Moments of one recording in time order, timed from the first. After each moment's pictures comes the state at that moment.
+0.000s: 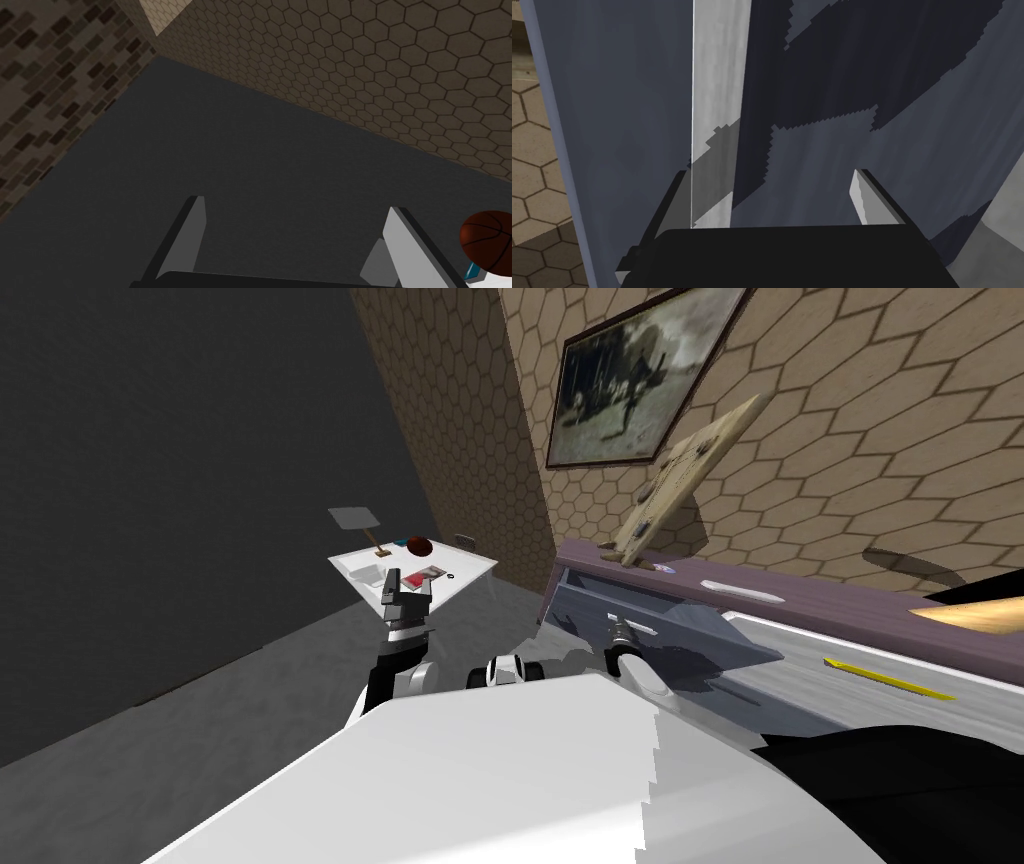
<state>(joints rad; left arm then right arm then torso) 0.50 0.00 -0.06 -2.24 0.00 -0.44 0.12 0.38 -0.40 -0.21 -1.47 1.37 0.31 1.31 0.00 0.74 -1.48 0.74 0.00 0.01</state>
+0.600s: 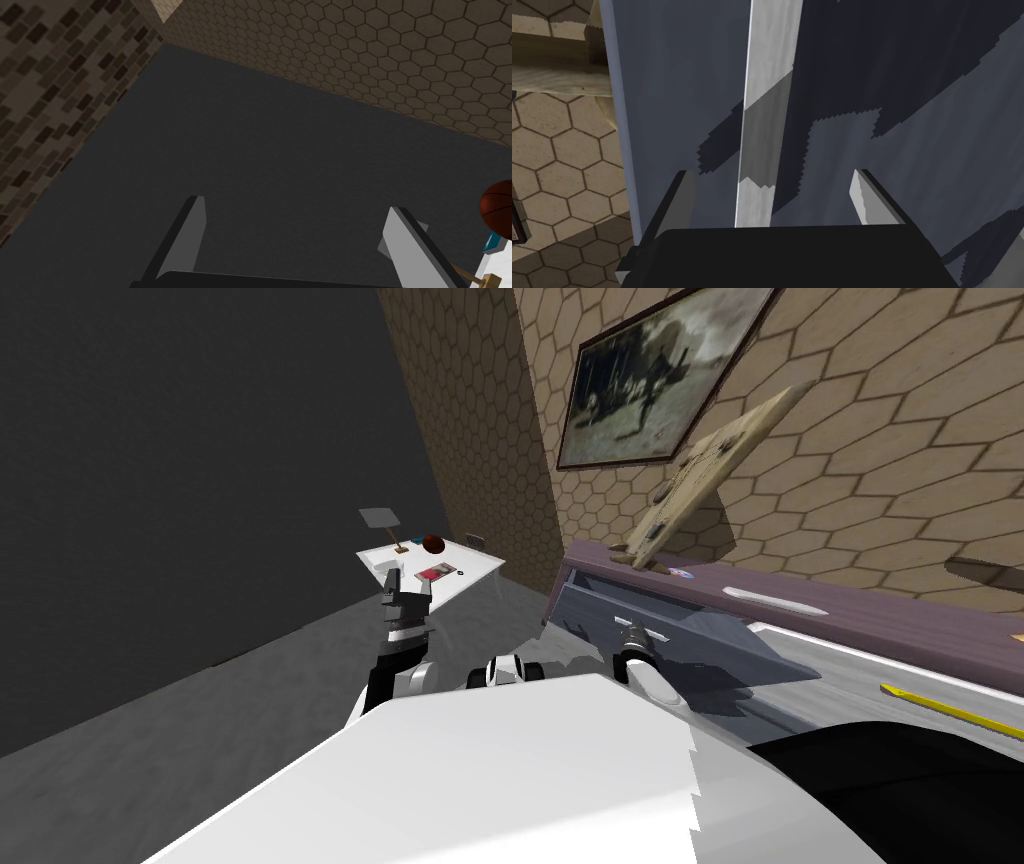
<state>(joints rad) 0.50 0.00 -0.06 -2.24 0.00 -0.44 0.12 0.45 -0.45 -0.19 -1.52 1.43 0.44 1.15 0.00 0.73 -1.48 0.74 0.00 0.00</state>
